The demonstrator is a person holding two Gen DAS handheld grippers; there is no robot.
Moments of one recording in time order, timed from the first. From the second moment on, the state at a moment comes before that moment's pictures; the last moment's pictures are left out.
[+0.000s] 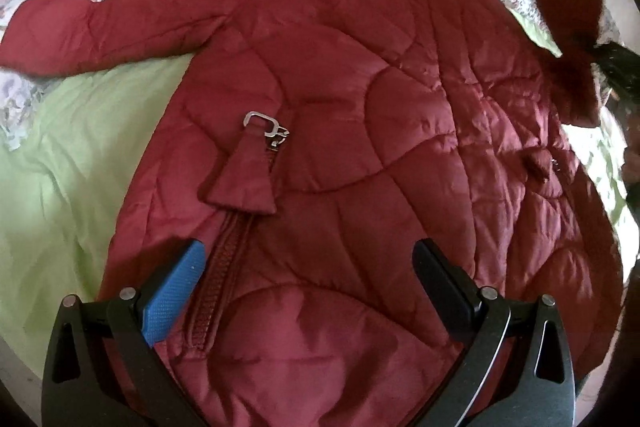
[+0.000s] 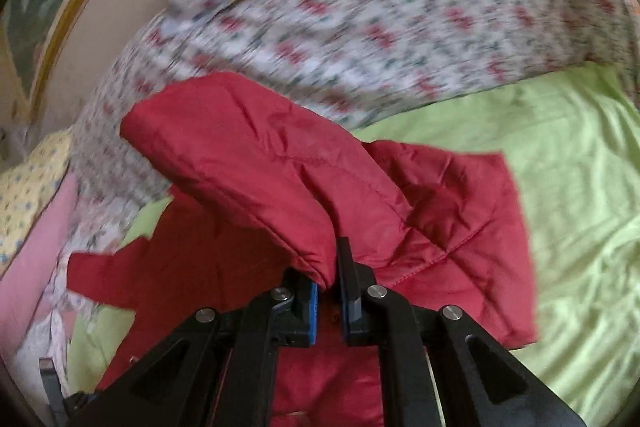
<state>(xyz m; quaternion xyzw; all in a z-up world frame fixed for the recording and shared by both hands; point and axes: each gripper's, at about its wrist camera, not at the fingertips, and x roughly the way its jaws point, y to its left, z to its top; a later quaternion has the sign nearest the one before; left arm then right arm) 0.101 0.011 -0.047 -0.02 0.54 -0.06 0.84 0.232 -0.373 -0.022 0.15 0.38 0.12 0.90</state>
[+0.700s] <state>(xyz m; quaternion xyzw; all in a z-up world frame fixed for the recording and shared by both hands) 0.171 0.074 -0.021 -0.23 0.52 -0.16 0.81 0.232 -0.170 -0.087 0.03 0.43 0.25 0.87</state>
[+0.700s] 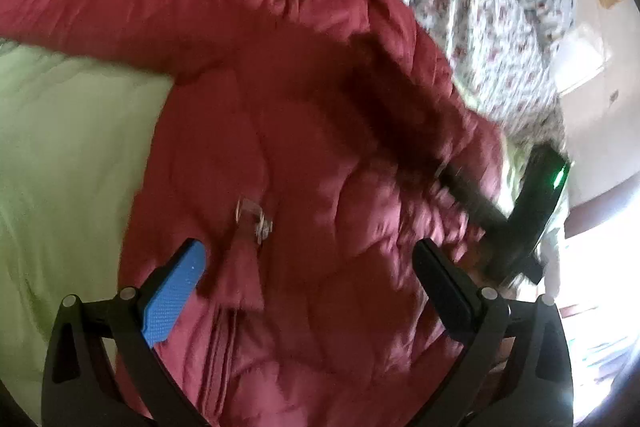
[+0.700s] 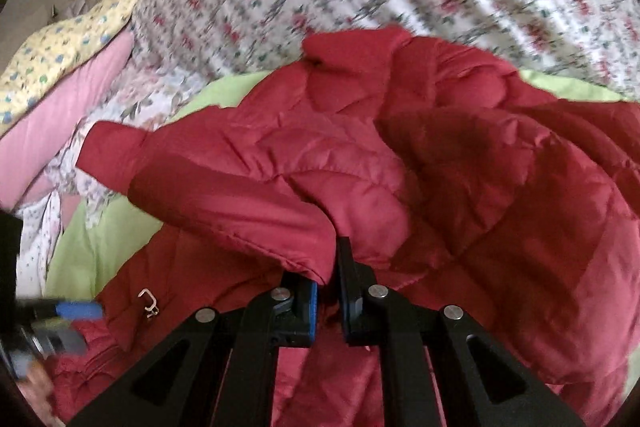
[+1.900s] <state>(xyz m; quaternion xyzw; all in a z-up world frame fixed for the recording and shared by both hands) 0.282 0.068 -0.034 -0.18 0.49 -0.16 0.84 0.204 -0.261 -0.061 0.14 0.42 0.16 0.88</state>
